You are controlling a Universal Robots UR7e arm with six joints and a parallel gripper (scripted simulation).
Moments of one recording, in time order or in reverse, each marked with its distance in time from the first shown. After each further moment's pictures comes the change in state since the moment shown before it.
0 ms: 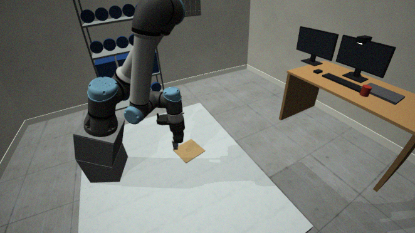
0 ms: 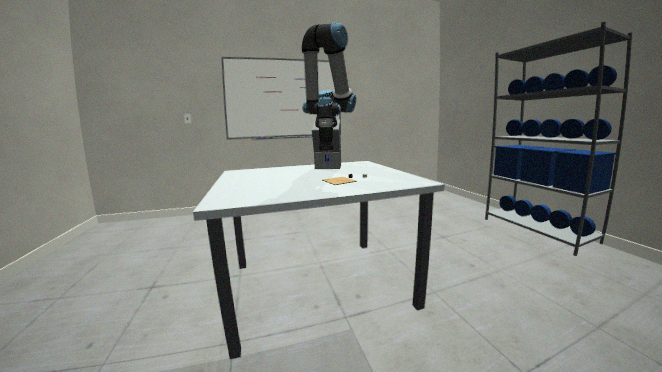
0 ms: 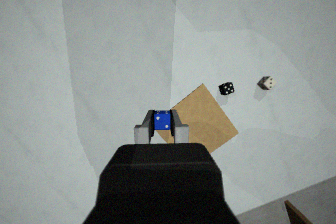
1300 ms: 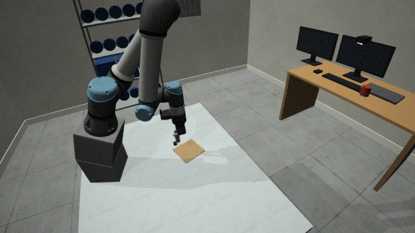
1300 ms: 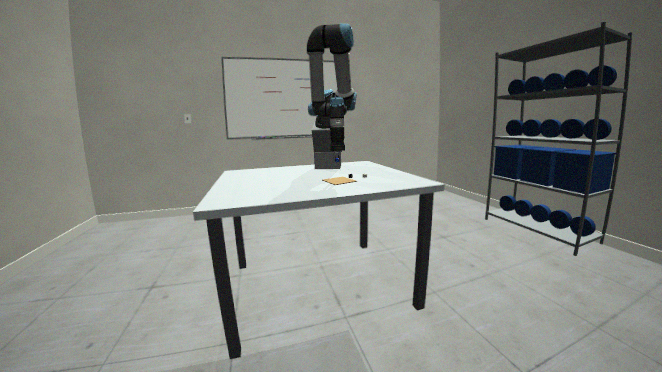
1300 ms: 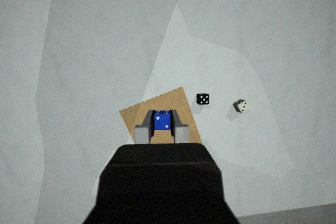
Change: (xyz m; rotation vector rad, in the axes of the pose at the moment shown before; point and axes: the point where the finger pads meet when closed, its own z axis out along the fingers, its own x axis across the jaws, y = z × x) arm 0.056 0.004 0.003 -0.005 0.000 -0.317
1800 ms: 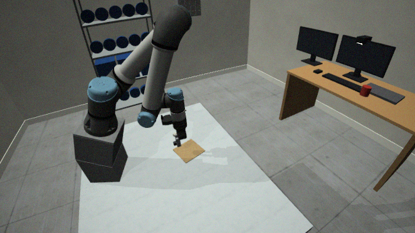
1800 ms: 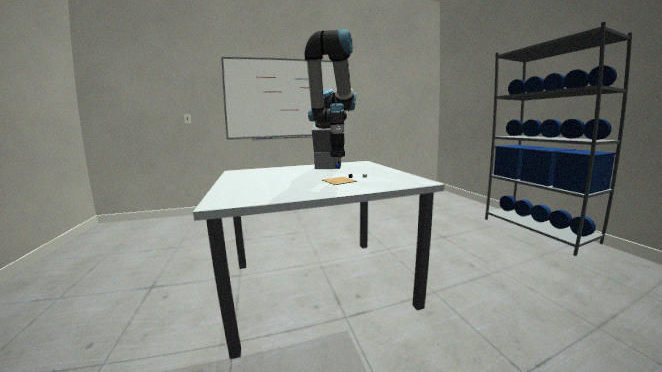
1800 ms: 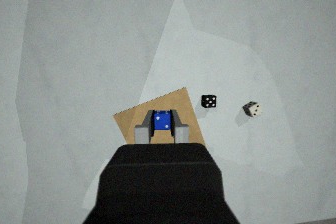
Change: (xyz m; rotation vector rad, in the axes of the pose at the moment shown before) arm 0.000 0.000 0.033 0.000 0.000 0.000
